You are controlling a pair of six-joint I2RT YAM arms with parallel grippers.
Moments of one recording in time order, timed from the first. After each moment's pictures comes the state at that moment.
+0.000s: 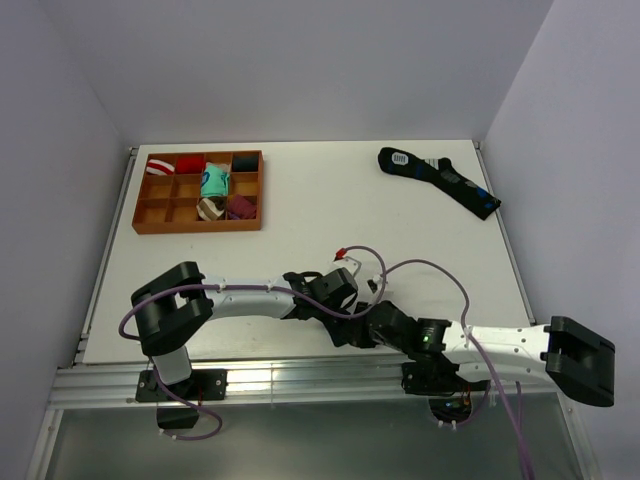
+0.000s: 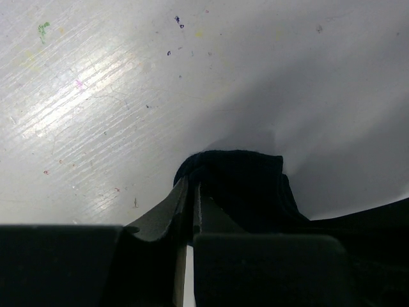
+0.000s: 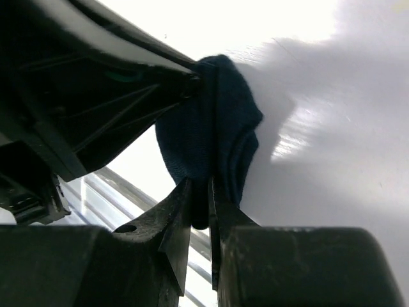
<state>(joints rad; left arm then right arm) -1.19 1.76 1.04 -0.32 -0.25 -0.57 1.14 0.93 0.17 0.06 0.20 1.05</state>
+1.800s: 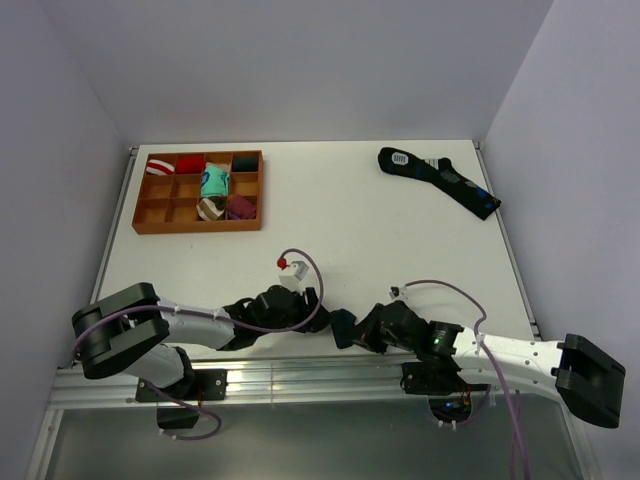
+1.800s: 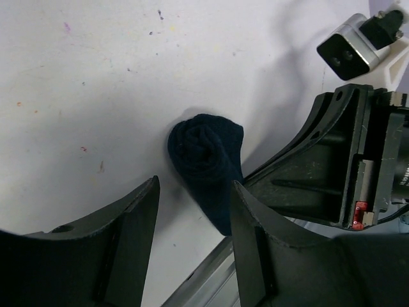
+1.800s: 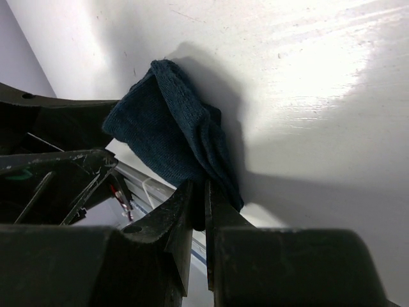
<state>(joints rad) -1.11 1.44 0.39 0.56 -0.07 -0.92 1.04 0.78 0.07 -0.01 0.08 1.52</state>
